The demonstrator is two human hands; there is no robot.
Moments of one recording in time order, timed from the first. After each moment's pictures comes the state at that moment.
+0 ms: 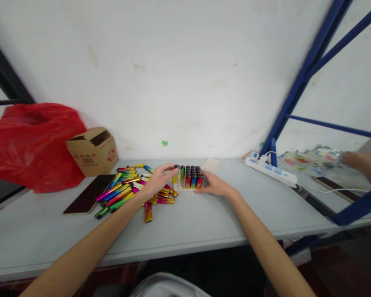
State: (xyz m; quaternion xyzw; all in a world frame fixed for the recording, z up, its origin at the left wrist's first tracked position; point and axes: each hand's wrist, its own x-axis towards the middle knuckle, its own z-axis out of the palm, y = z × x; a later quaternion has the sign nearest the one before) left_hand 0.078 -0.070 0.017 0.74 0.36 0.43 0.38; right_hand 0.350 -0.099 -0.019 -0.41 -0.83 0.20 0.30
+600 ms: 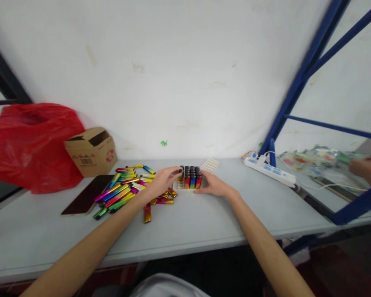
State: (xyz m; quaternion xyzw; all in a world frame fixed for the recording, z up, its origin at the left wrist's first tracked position) left_hand 0.080 -0.061 0.006 0.87 0.32 0.33 0.19; right_hand 0.350 -0.097 -0.021 -0.41 -0.84 0.20 0.31
